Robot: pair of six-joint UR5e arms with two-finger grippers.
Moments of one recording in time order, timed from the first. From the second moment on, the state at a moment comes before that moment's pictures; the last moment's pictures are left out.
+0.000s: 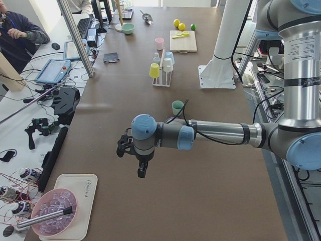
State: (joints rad) left arm -1.58 -1.47 -1.73 -1.62 -2.36 0.05; right arm 1.73 -1.55 1.72 -1.90 2.28 -0.03
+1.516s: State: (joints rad) left arm -1.55 -1.56 -1.74 -1.65 -2.49 0.06; right arm 1.51 -1.35 1.78 -2.24 2.13 -0.05
